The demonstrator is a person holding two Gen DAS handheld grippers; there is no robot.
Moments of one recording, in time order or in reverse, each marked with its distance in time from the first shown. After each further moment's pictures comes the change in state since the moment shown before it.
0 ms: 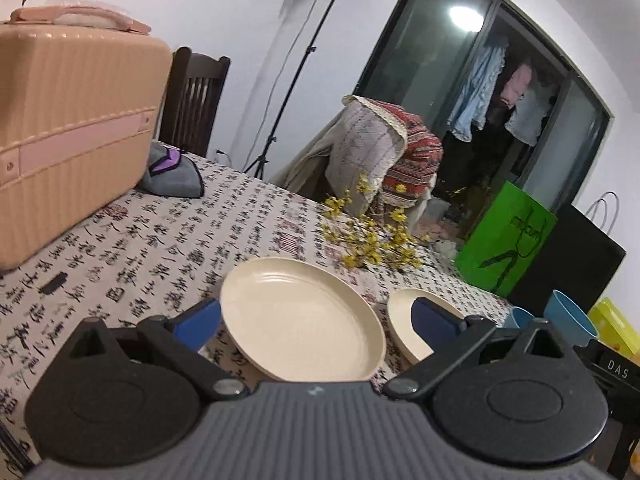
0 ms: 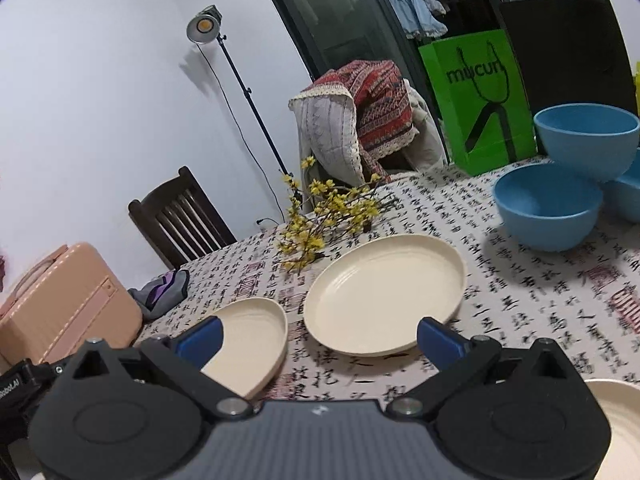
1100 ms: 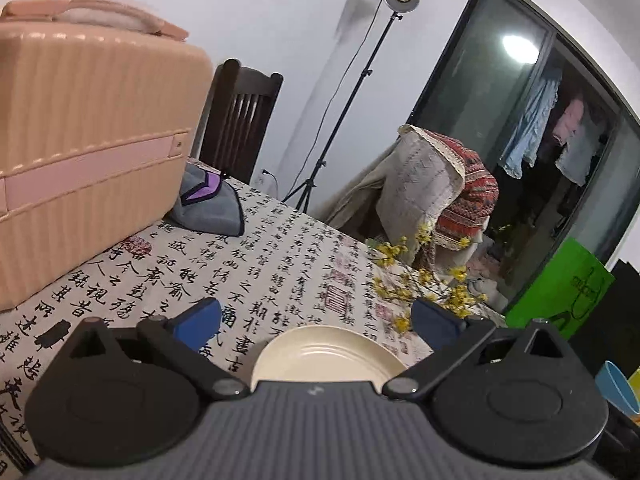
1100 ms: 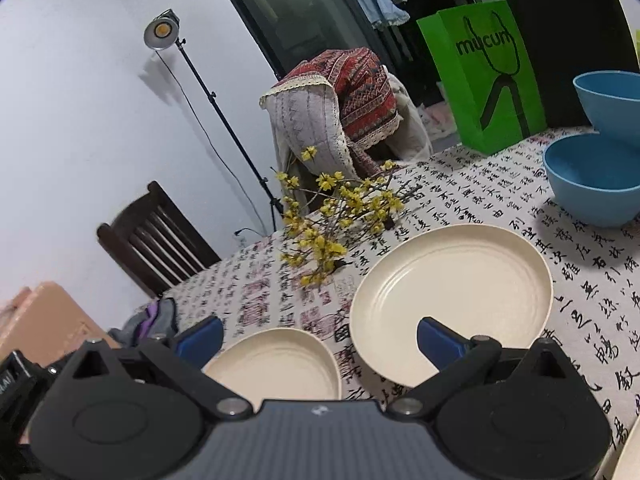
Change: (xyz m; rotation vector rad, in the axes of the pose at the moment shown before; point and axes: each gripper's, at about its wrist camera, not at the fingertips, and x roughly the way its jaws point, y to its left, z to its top) left arm 0.068 0.025 0.044 -0.101 -0.073 0.127; right arm 0.095 0.059 0.005 0.087 -0.023 -0.091
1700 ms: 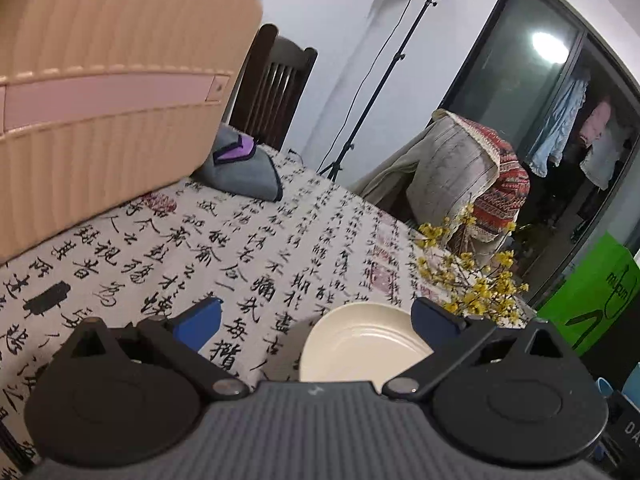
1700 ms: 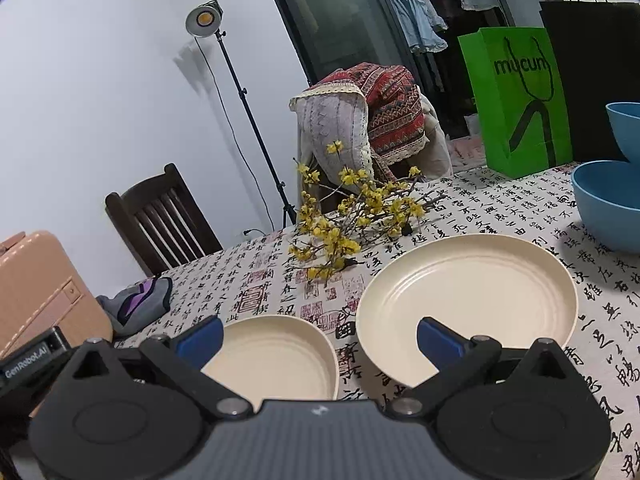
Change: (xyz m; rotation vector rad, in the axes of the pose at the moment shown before) left arm 0.044 0.039 -0.026 -0.052 0.047 0.056; right arm 0.017 0.005 -0.026 -0.121 -0.045 0.036
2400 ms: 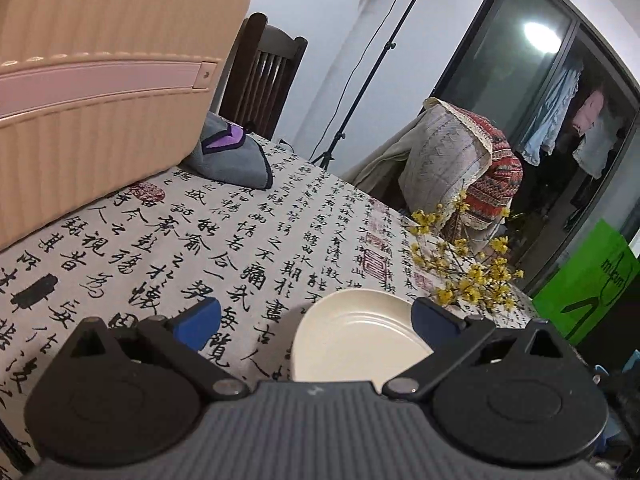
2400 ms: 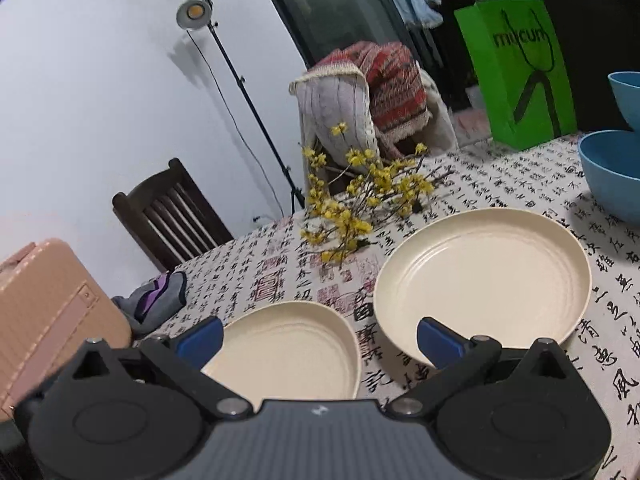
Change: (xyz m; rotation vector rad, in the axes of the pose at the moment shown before) left arm 0.001 -0.003 -0.004 0.013 0.026 -0.031; right arm -0.005 0.010 0.014 0.056 0.083 0.023
